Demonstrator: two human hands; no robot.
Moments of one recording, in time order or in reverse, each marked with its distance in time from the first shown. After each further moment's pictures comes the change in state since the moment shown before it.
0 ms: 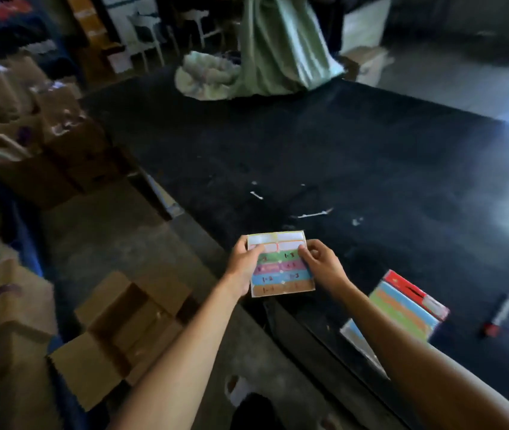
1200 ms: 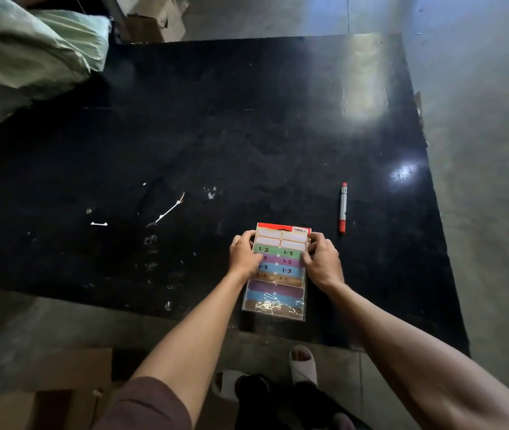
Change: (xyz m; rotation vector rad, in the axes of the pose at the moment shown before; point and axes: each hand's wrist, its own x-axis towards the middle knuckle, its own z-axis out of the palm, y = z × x) left_hand -0.006 -0.103 0.240 1.039 -0.567 0.331; right_hand -0.104 0.153 -0.167 -0.191 0.679 0.379
